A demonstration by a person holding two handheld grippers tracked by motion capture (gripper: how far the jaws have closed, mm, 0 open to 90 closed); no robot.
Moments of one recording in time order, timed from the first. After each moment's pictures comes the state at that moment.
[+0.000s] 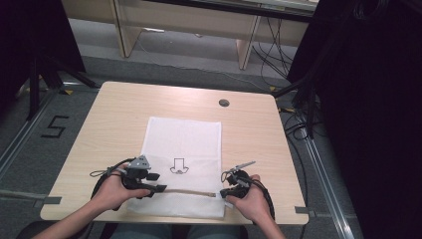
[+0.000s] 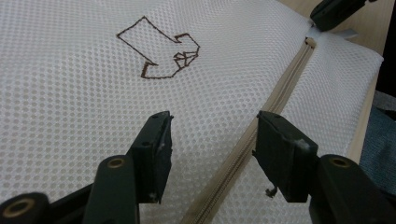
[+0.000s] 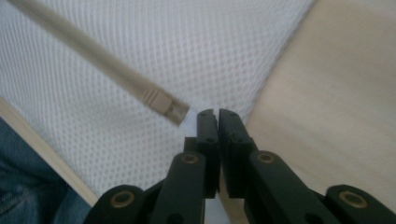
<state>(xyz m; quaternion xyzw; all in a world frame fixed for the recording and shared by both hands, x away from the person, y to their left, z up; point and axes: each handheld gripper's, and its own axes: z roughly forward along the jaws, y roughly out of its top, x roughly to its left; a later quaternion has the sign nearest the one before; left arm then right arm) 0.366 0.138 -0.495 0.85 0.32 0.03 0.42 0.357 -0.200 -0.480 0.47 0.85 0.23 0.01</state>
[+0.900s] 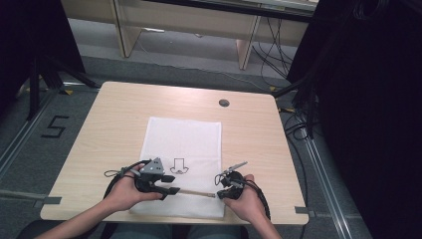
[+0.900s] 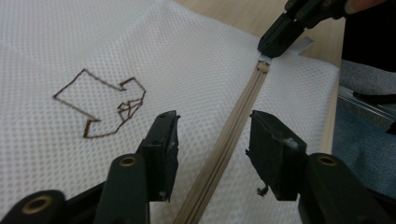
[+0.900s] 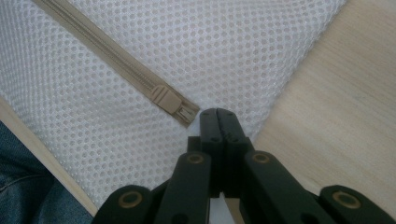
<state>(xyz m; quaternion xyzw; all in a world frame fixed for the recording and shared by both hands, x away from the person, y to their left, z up) 0.360 0.099 -0.484 0.86 0.25 0.03 0.45 0.357 -0.187 -0.482 0.45 0.87 0.20 0.03</state>
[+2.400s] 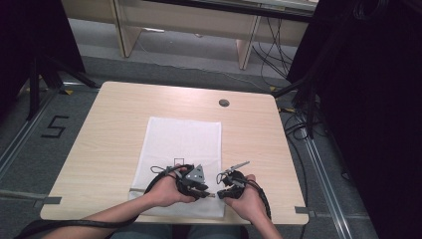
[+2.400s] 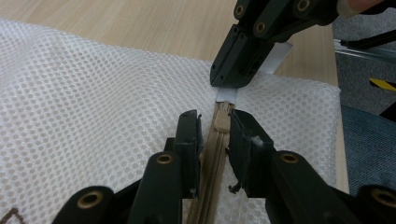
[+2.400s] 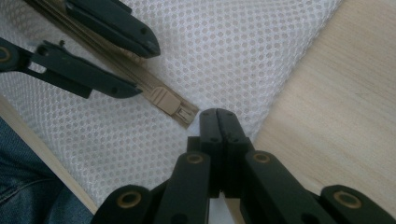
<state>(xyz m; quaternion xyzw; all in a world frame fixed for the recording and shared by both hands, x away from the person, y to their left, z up) 0.372 0.002 -0.498 0.91 0.13 0.02 0.40 0.360 -0.191 -0.484 0.45 0.86 0.22 0.01</state>
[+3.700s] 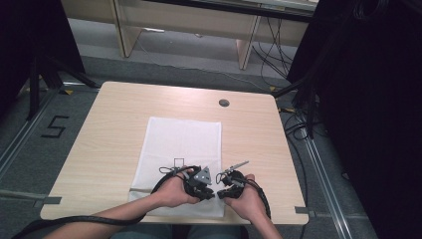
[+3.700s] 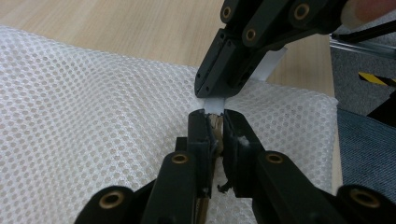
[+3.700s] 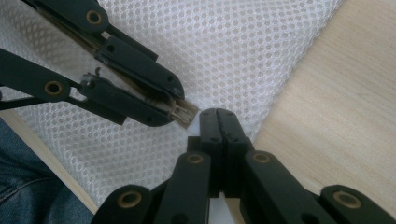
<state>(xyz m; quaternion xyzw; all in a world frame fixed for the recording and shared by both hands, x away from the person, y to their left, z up) 0.372 -0.015 -0.501 0.91 0.13 0.00 0.39 0.360 -0.190 -0.484 0.45 0.87 0.21 0.01</state>
